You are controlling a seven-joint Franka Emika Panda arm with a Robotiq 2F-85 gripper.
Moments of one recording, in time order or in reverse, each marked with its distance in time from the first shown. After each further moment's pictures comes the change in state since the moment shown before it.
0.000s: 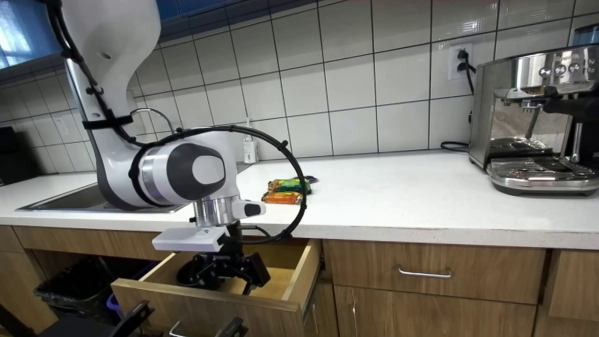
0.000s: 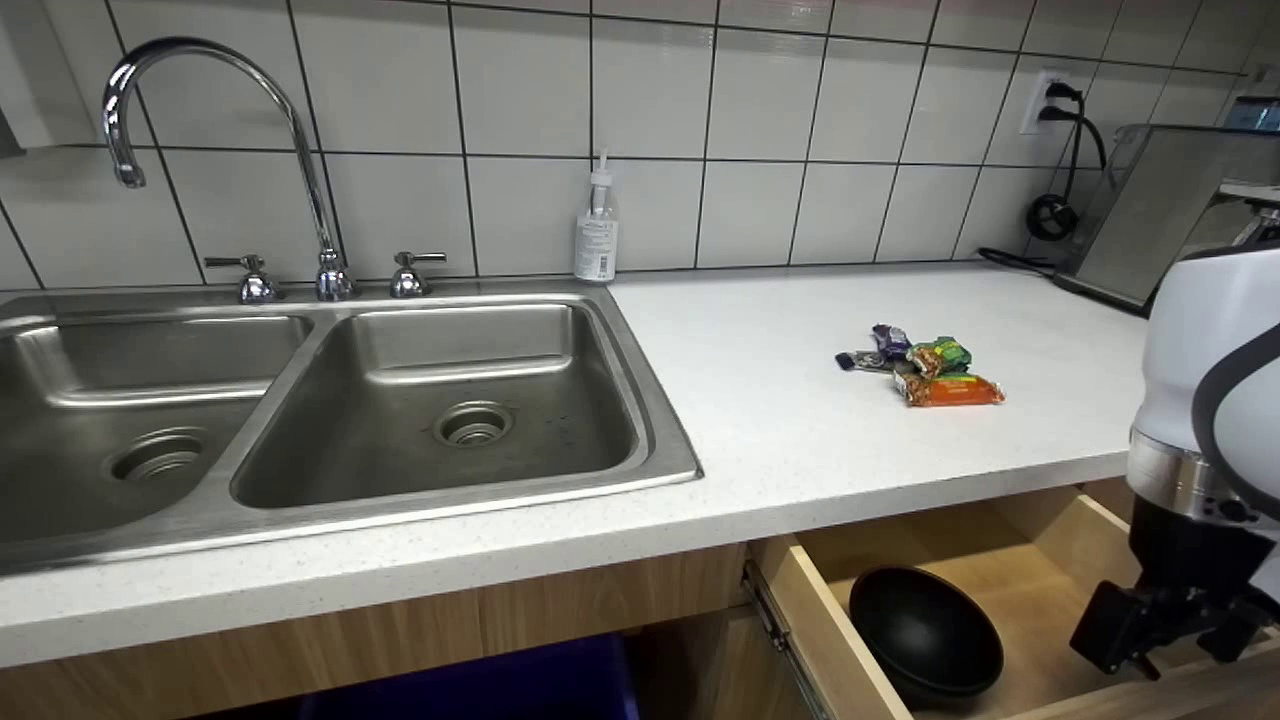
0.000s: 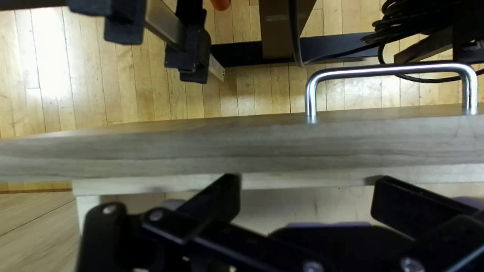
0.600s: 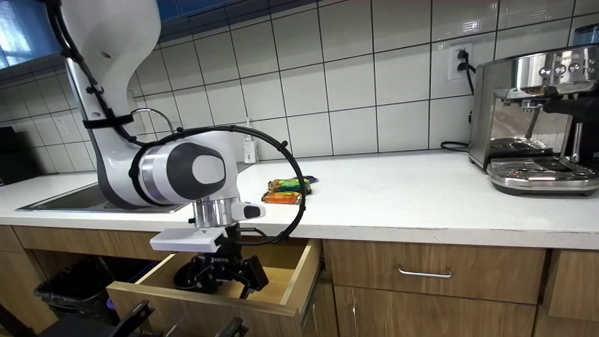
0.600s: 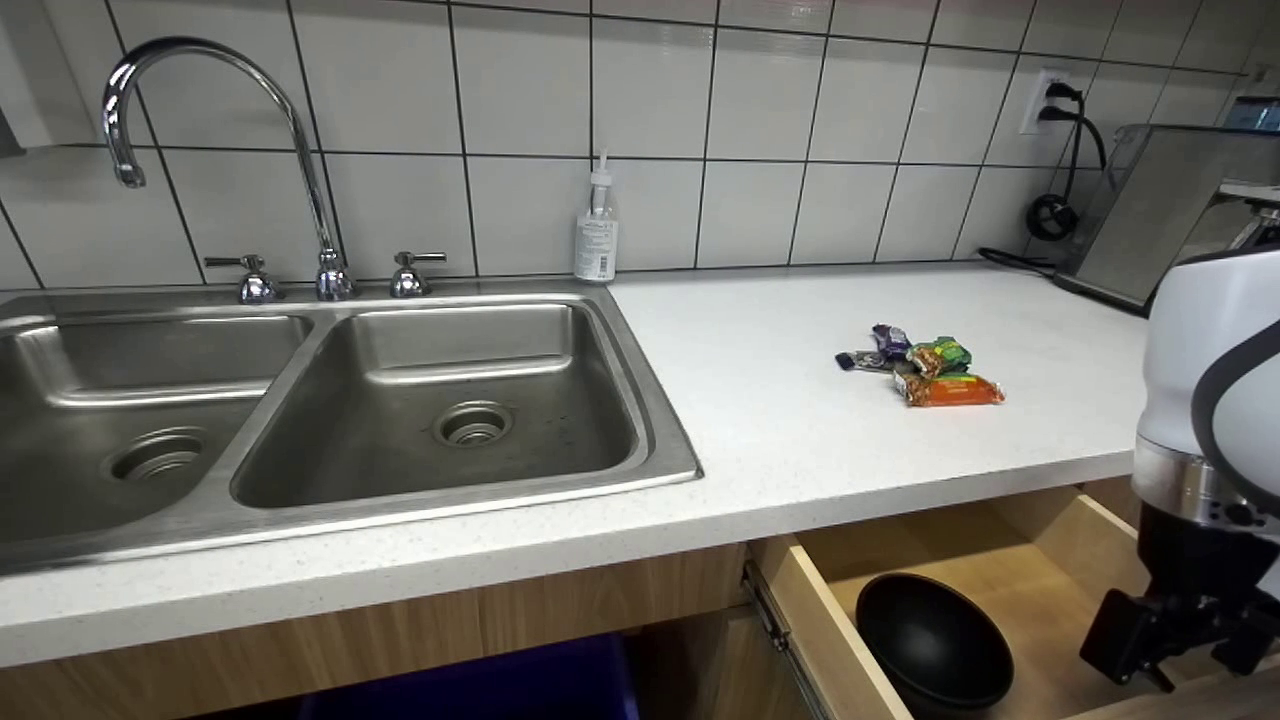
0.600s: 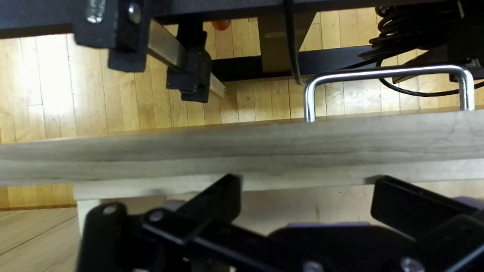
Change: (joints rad) arm -0.009 -0.003 0.007 0.000 0.007 -0.042 0.007
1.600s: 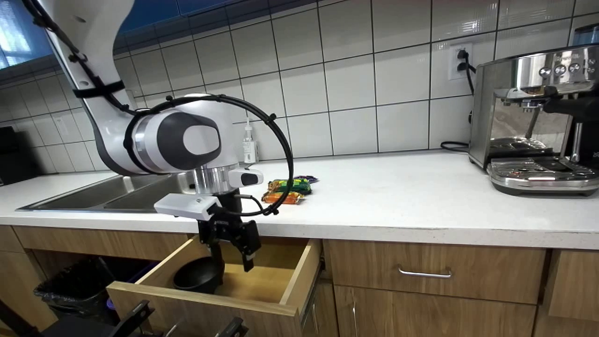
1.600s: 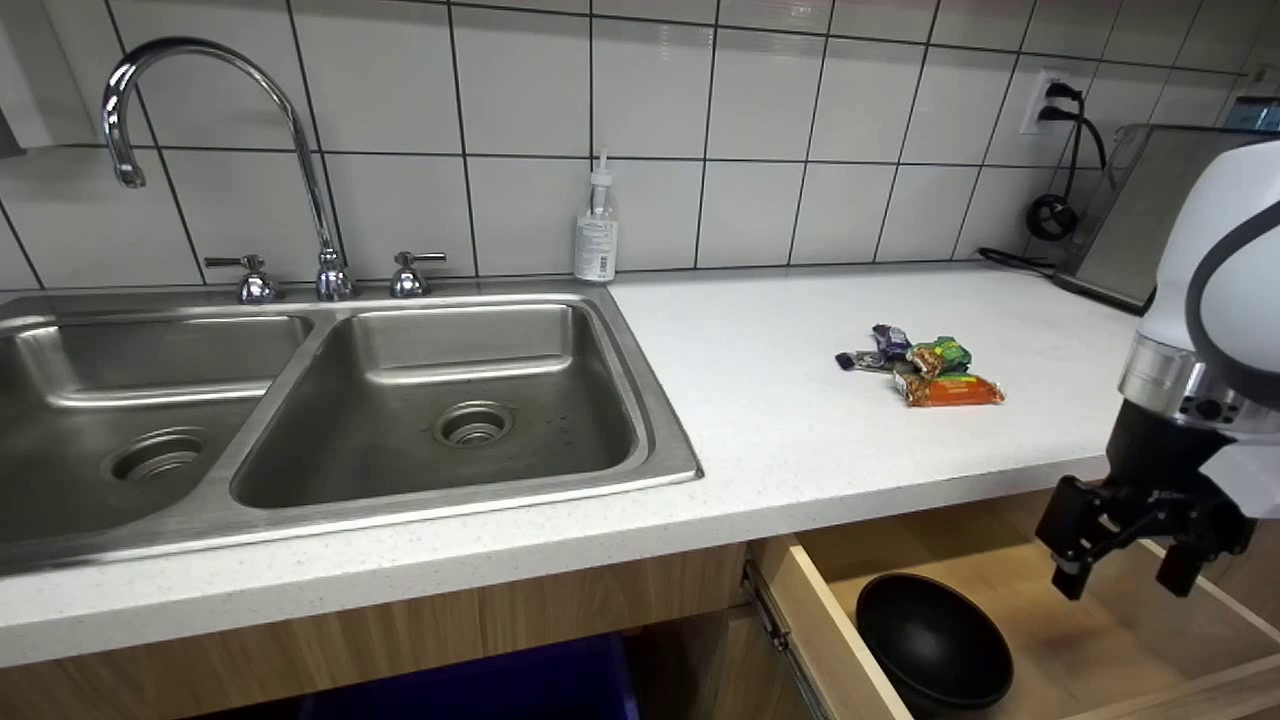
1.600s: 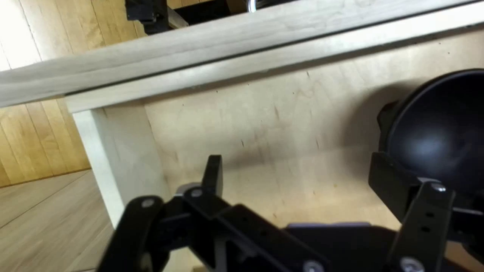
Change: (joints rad) arm -0.052 -0.175 0.074 0.000 0.115 0.004 0.041
